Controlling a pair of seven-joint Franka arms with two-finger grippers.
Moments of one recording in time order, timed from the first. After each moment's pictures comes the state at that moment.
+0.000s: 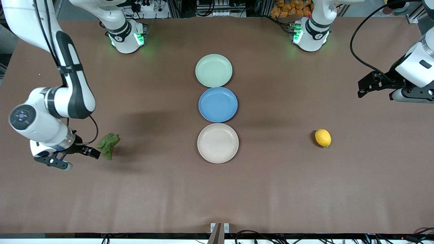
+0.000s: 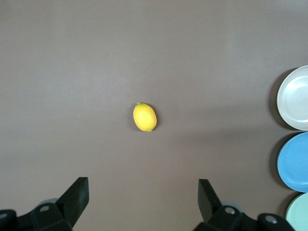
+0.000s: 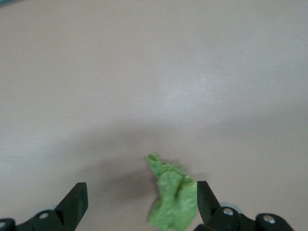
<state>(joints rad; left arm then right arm) -0.18 0.02 0.07 -1.58 0.00 1.64 -0.02 0.10 0.43 -0.13 -1.76 0.03 2.32 0.28</state>
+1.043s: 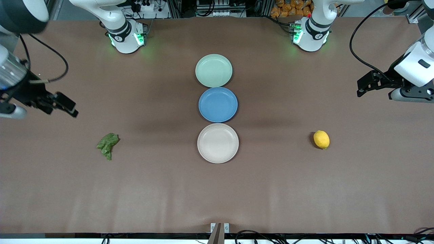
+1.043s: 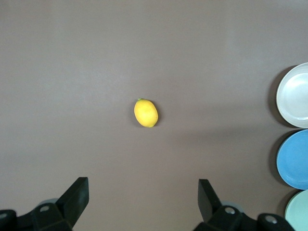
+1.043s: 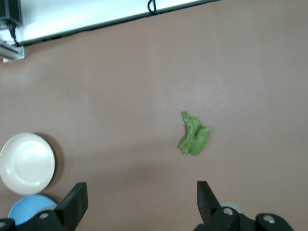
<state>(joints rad) -0.19 0.02 0.07 -1.57 0.00 1.63 -0.02 0.11 0.02 -0.05 -1.65 0.08 1.83 0.22</state>
